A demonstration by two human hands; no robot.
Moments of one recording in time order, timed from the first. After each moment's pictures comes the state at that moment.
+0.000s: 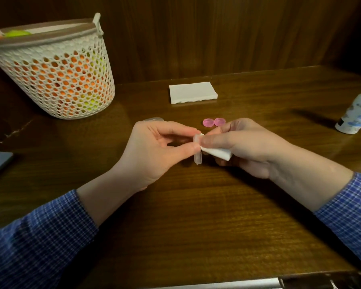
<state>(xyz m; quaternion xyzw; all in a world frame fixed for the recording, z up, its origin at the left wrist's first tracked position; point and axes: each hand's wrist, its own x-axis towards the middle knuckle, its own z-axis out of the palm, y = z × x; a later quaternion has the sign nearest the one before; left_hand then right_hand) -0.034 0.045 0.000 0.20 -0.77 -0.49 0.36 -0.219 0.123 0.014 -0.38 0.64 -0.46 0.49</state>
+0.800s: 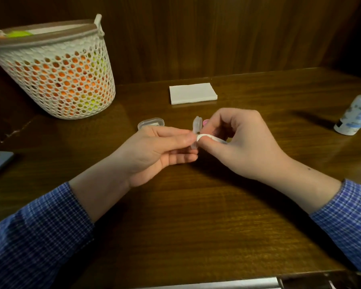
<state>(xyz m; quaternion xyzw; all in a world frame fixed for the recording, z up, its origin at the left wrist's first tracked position) -0.033 0.035 0.012 0.27 -0.57 -0.75 0.19 -0.211 0.136 0.012 -0.65 0.61 -0.45 0.07</state>
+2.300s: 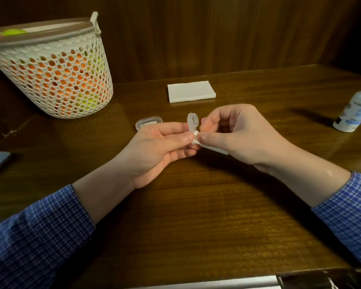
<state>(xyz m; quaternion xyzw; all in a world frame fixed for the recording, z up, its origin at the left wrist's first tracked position) -0.039 0.035 0.001 0.27 -0.57 -0.74 0.24 -0.221 0.133 0.019 -0.57 0.61 -0.48 0.26</state>
